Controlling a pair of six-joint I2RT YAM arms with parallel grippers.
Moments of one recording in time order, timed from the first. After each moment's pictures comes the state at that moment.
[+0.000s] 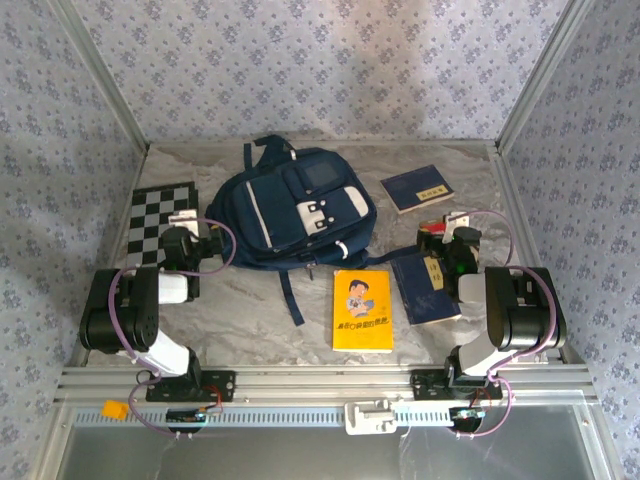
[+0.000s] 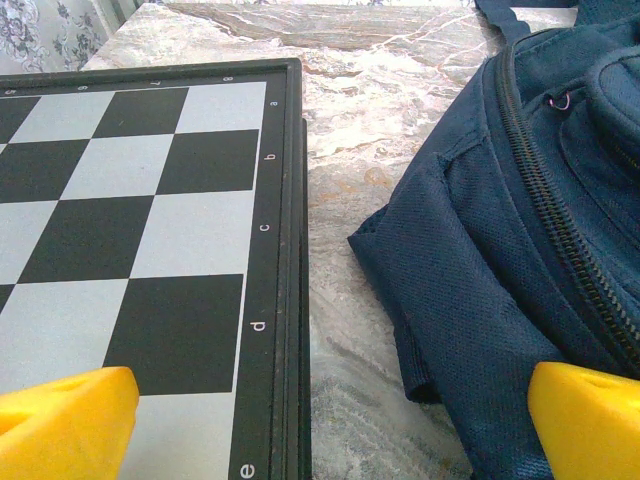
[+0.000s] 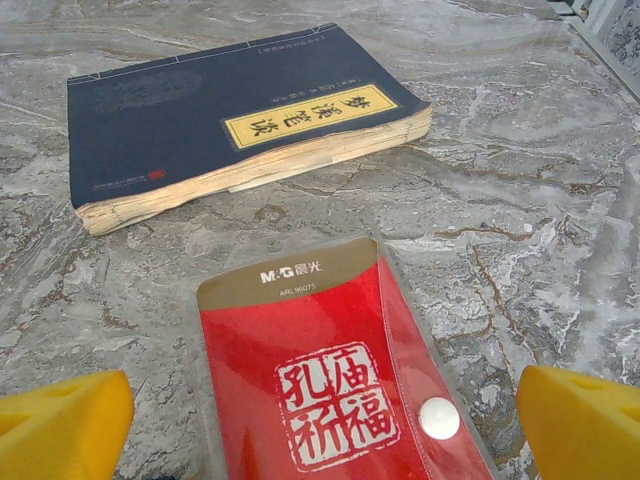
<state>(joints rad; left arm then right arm) 0.02 1.54 0.40 0.72 -0.09 -0.04 -0.03 1.54 0.38 0.71 0.04 -0.02</state>
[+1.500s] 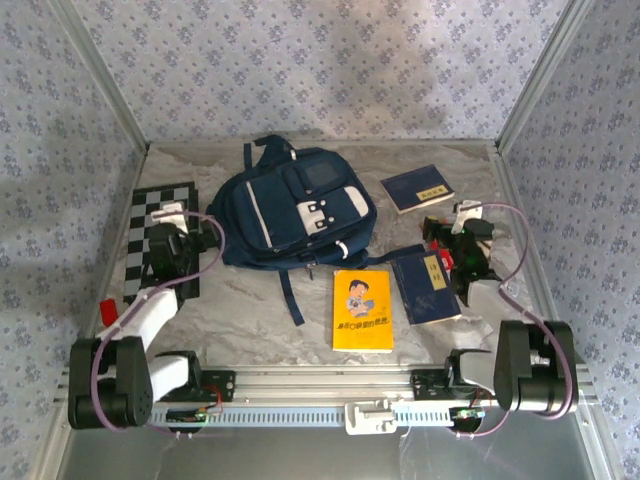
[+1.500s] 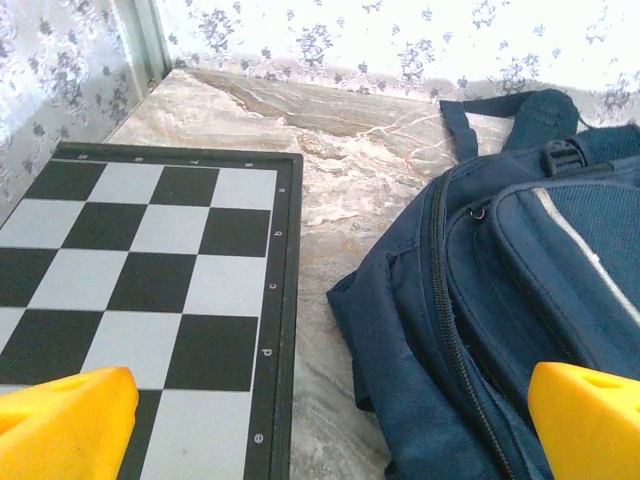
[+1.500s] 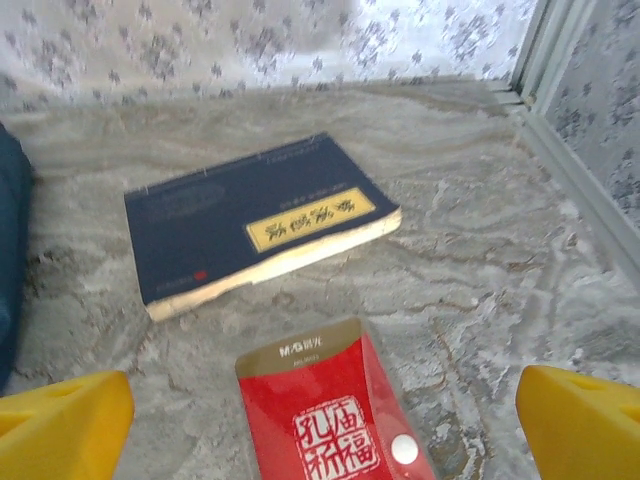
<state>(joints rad) 0.02 1.10 0.45 0.29 -0.09 -0.18 -0.03 1.18 0.45 0.36 0.04 0.05</state>
